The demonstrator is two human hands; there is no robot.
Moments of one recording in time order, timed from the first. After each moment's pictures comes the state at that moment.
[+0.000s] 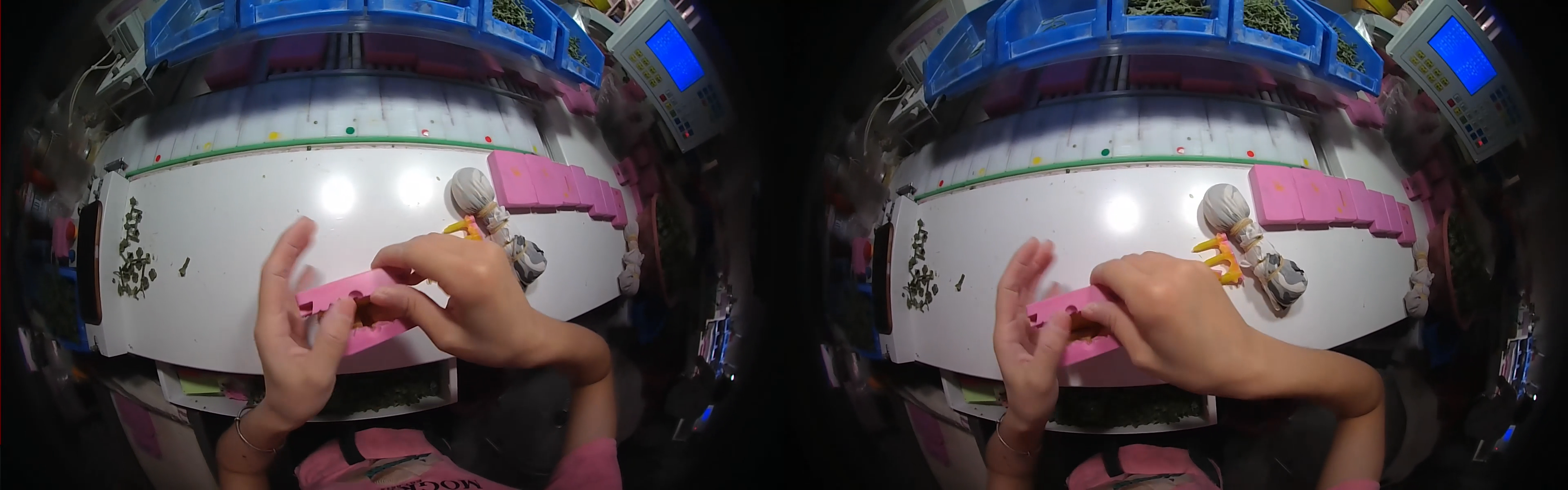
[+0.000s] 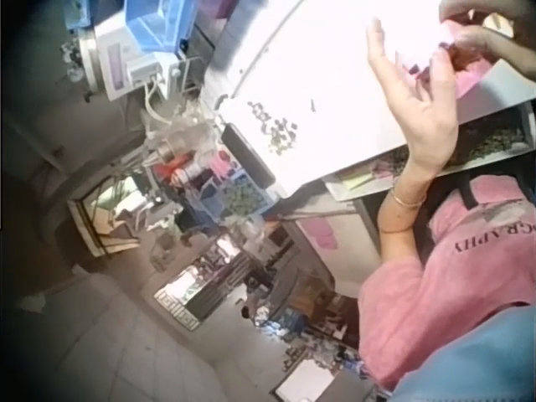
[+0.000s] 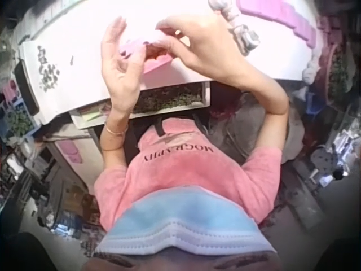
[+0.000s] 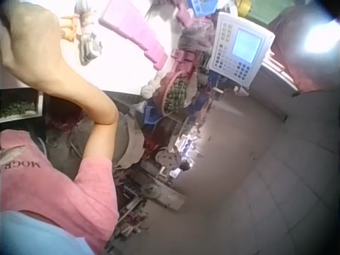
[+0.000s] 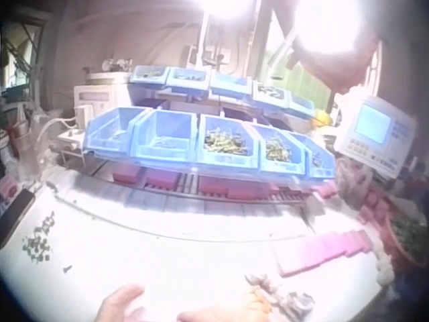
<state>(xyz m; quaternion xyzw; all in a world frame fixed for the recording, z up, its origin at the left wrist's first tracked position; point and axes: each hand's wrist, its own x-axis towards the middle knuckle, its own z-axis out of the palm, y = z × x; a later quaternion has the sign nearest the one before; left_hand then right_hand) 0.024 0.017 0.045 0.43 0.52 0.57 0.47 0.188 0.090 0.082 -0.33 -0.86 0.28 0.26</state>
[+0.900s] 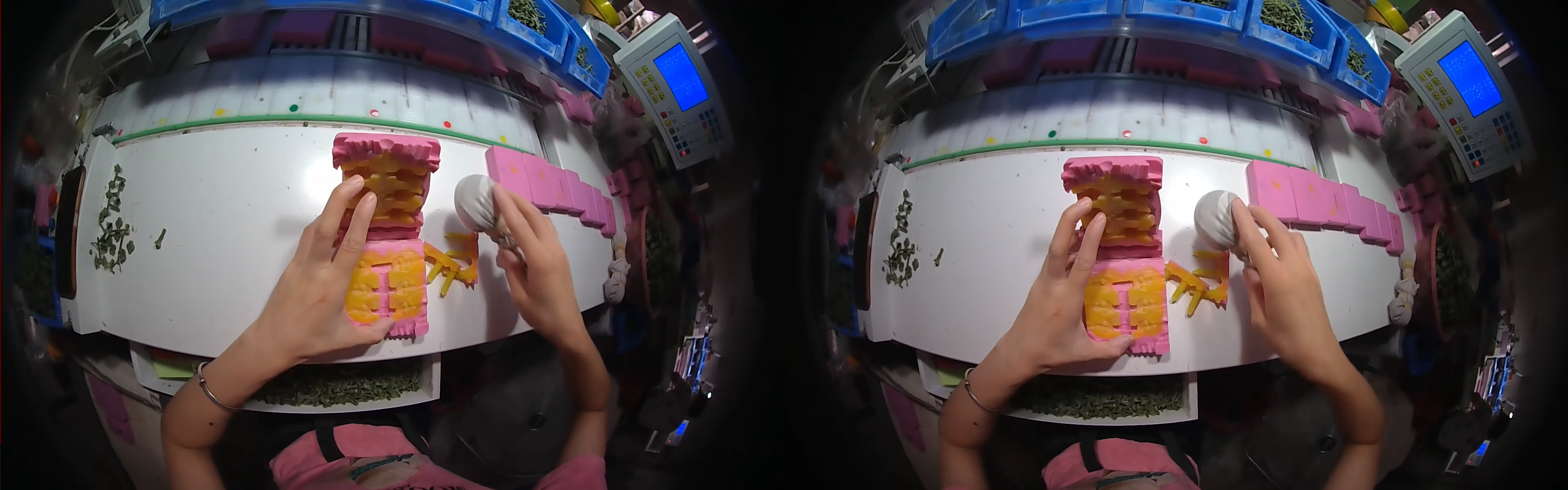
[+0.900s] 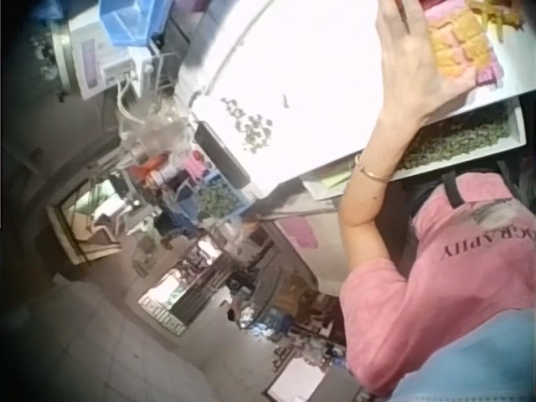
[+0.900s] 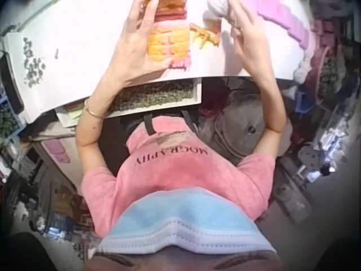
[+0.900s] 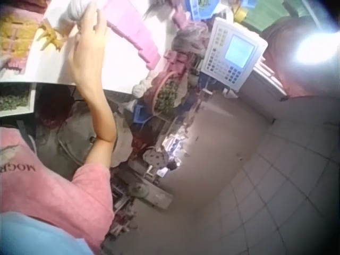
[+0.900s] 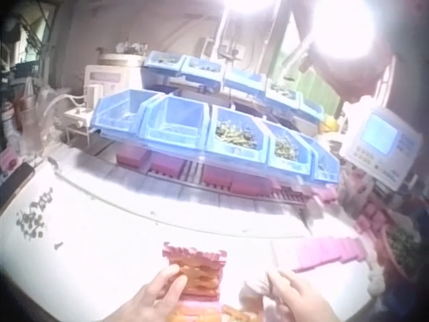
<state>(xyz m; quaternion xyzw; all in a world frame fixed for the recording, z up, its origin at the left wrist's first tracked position) 0.020 0.052 -0.001 0.79 0.47 0.34 0.22 0.268 0.091 0.070 -0.50 -0.84 0.13 0.13</state>
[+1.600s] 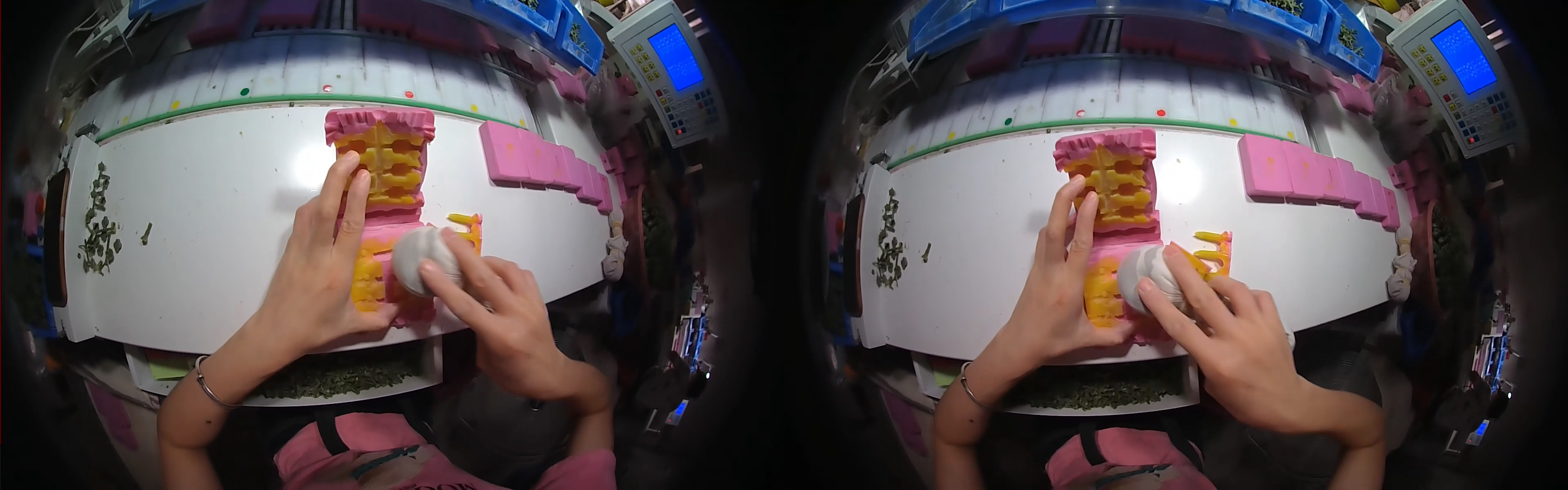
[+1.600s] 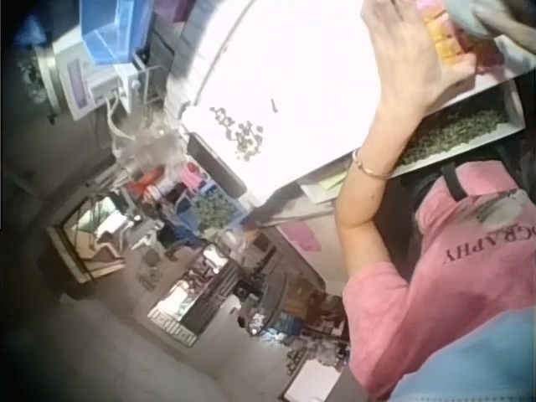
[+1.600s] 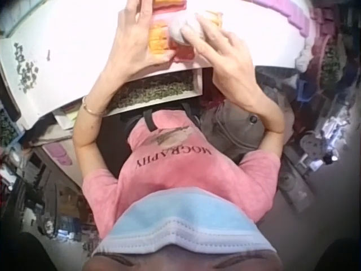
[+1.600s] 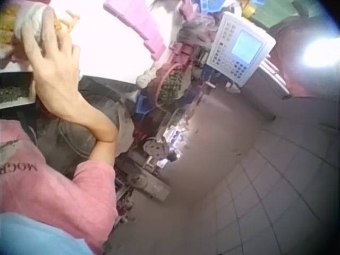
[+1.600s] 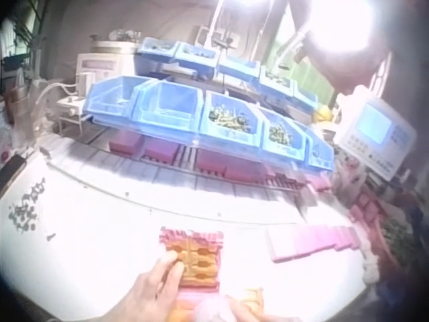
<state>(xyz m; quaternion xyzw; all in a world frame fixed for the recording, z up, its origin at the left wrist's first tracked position) 0.020 0.050 -0.002 0.80 0.47 0.33 0.19 0.237 0.037 0.064 -0.39 -0.92 0.04 0.09</state>
